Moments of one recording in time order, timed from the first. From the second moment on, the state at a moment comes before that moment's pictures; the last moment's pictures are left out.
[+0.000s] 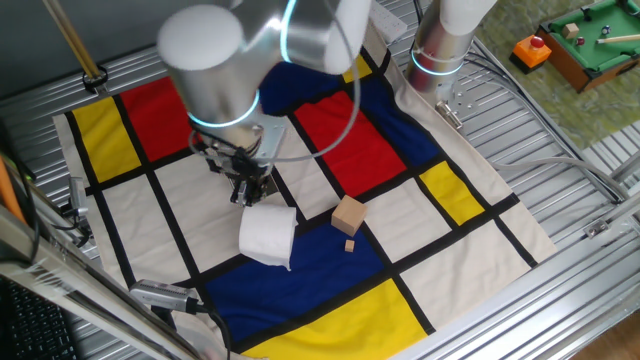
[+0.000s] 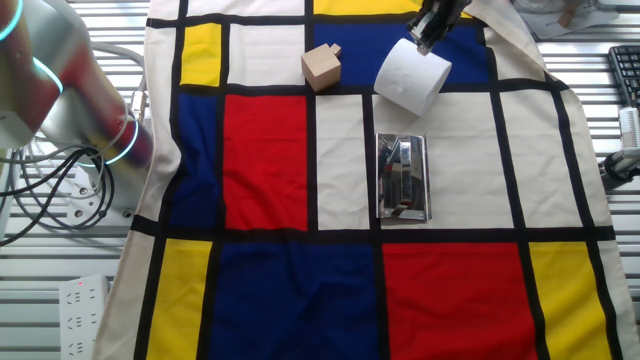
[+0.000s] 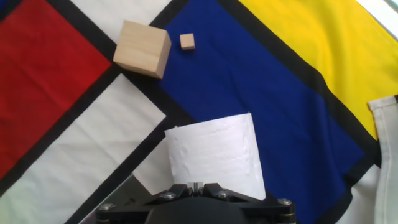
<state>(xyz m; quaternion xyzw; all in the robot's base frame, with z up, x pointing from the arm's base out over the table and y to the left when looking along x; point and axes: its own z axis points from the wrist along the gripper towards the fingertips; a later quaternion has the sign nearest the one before) 0.541 0.157 0.174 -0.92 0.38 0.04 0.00</state>
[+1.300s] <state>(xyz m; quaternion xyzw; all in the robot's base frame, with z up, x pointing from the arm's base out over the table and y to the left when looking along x) 0.536 0.200 0.170 -0.93 0.37 0.01 0.01</state>
